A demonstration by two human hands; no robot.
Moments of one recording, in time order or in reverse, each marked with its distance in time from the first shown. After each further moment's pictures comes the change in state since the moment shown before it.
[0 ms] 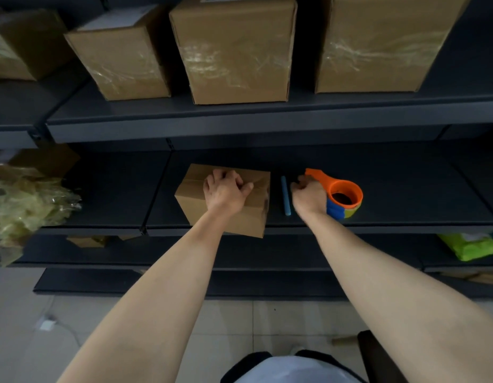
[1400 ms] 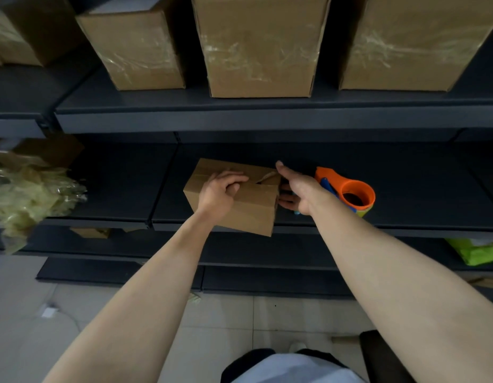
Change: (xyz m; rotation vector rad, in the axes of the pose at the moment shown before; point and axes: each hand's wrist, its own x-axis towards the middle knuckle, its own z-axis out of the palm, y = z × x) left_hand -0.004 -0.046 -0.012 -0.363 -0.009 0.239; right_hand 0.016 -0.037 0.023 0.494 -0.451 0.508
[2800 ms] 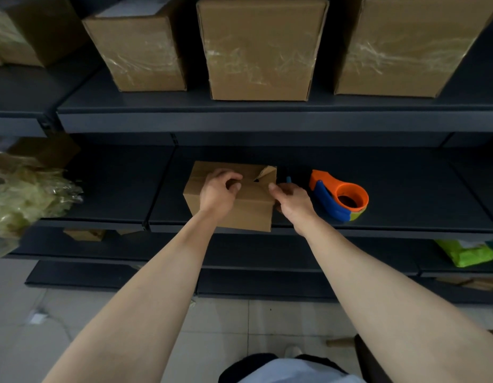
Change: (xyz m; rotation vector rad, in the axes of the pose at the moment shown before) left_hand 0.005 0.005 0.007 -0.012 0.077 -0.114; right_hand -0.021 0.039 0.005 -0.215 0.118 -0.354
